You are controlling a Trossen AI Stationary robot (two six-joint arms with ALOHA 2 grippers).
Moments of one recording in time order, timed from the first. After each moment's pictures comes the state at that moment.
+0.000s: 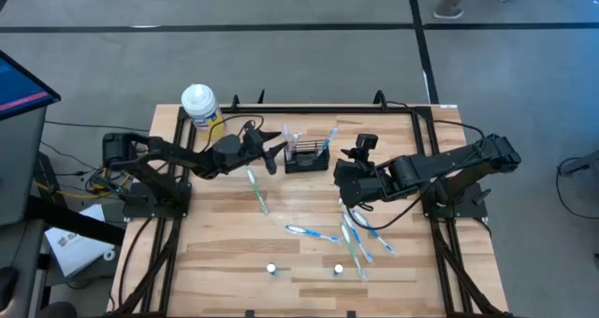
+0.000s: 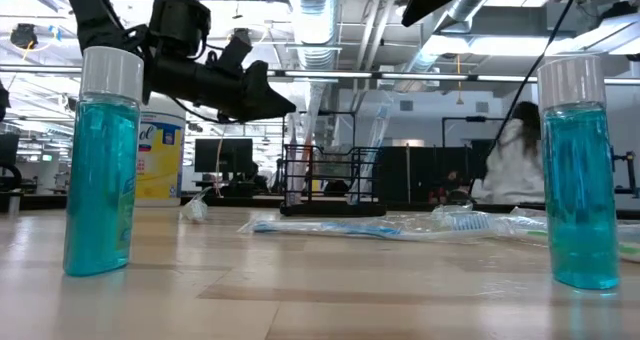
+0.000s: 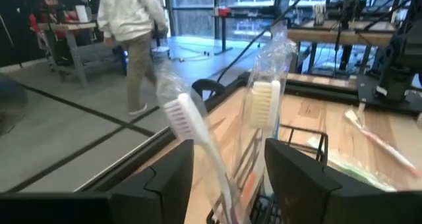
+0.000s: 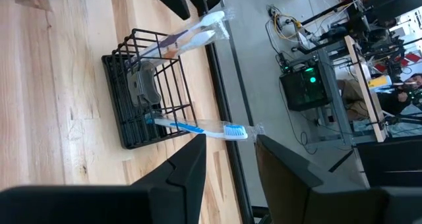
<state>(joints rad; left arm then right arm) 0.29 1.52 0.44 0.98 -0.27 0.00 0.29 1.51 1.44 -1.01 0.94 0.03</state>
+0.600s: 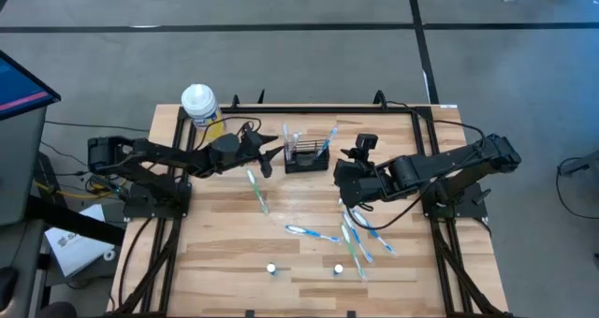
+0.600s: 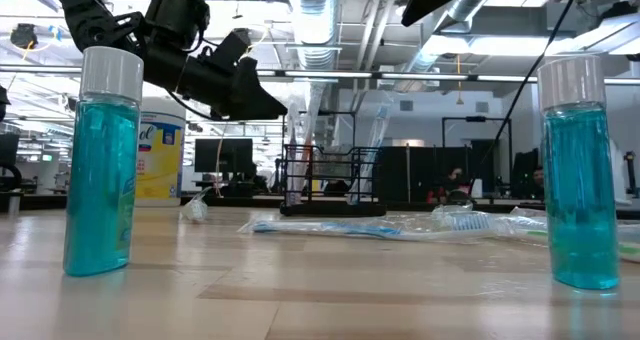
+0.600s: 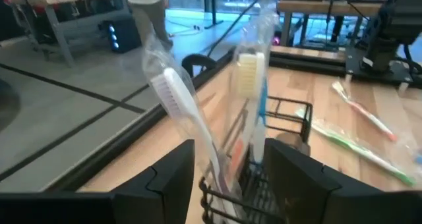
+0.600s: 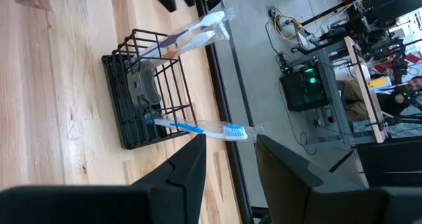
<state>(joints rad) 0.29 1.39 0.44 0.75 -0.22 -0.02 0.29 1.51 1.44 -1.01 0.94 0.03</state>
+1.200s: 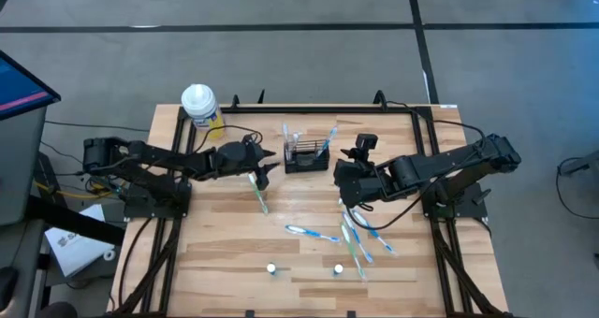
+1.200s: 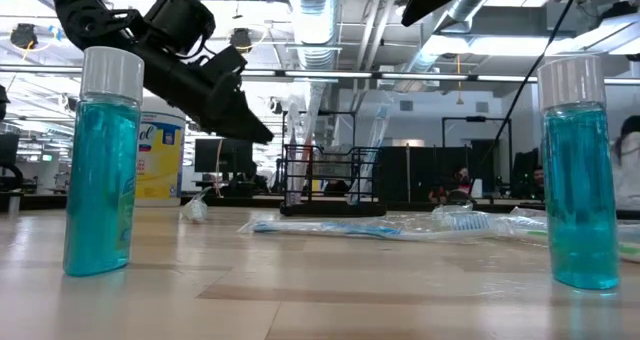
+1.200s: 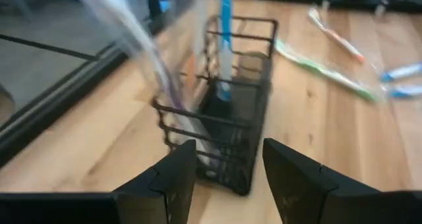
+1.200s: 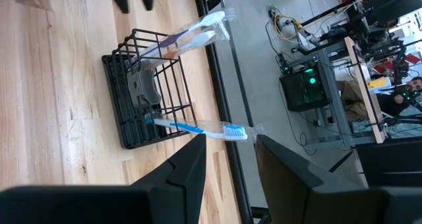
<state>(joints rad) 0.21 1.36 0.44 0.47 -0.18 -0.03 0.29 1.51 1.44 -1.01 0.94 0.03</state>
